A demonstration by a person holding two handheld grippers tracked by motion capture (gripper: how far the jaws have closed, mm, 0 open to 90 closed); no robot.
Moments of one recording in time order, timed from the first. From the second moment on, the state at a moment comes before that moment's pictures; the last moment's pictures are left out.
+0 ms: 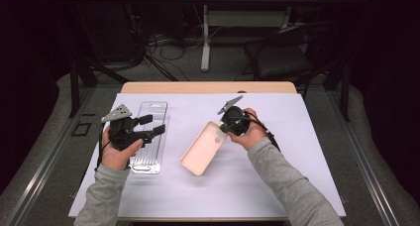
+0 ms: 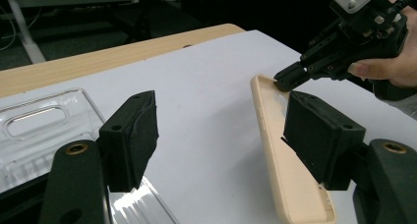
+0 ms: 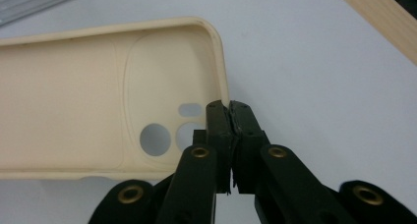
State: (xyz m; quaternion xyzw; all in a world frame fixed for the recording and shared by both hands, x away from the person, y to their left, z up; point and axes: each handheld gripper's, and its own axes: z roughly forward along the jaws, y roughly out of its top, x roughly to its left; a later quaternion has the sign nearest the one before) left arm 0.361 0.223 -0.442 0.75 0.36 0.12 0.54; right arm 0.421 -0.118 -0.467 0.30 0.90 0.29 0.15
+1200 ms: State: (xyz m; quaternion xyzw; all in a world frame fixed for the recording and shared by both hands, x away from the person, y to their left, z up) left arm 0.354 0.189 -0.446 0.77 0.36 0.07 0.53; right arm 0.356 -0.131 -0.457 0.27 0.85 0.33 0.29
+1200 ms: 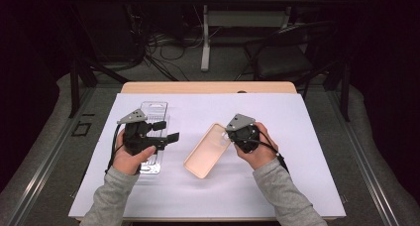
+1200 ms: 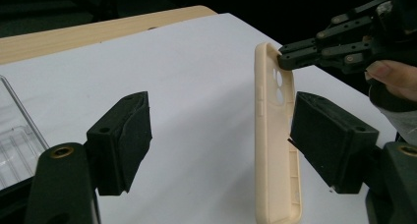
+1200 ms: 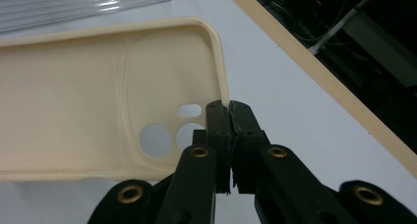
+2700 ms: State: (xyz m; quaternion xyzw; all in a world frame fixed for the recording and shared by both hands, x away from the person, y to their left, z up) left arm 0.348 0.140 -0.470 0.82 0.31 -0.04 0.49; right arm 0.326 -0.122 -0.450 0.23 0.85 0.35 0.33
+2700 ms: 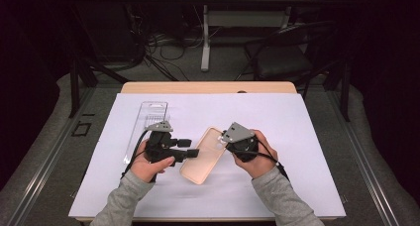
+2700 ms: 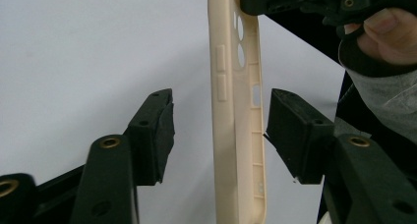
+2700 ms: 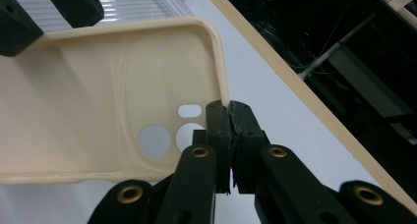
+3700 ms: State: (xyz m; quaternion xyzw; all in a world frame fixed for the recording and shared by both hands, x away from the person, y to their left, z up) left arm 0.352 0.138 -0.481 0.82 0.33 -0.12 0.45; right arm 0.320 -0.115 -0.449 0.21 0.85 0.35 0.33
